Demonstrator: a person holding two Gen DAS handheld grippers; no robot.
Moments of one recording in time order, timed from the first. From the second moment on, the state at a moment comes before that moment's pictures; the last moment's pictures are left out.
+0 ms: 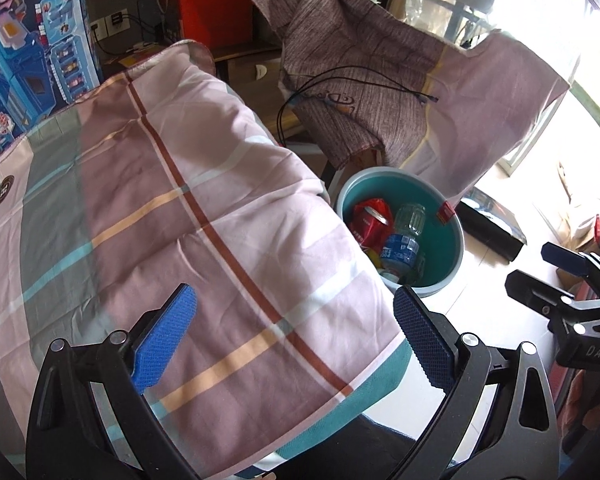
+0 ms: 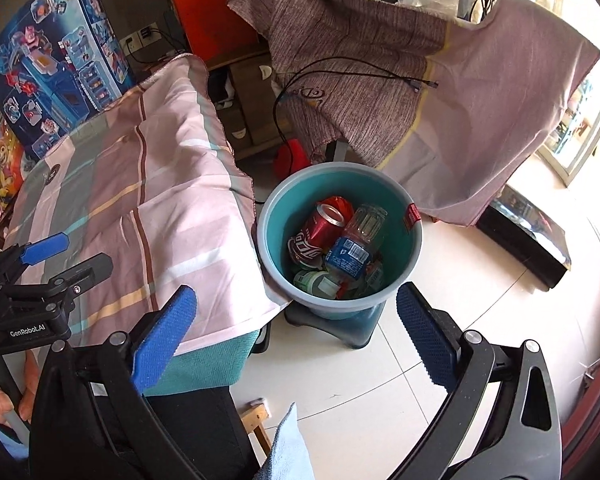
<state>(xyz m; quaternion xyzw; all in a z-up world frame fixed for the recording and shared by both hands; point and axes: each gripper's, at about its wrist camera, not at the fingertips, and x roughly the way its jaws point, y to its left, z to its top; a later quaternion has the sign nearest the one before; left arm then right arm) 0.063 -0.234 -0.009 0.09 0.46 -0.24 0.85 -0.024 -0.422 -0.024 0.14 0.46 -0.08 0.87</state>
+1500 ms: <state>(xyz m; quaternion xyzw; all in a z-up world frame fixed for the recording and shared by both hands) 0.061 -0.189 -0.015 0.06 0.46 -0.19 0.87 -0.009 -0.382 -0.033 0.11 0.48 -0.05 0.87</state>
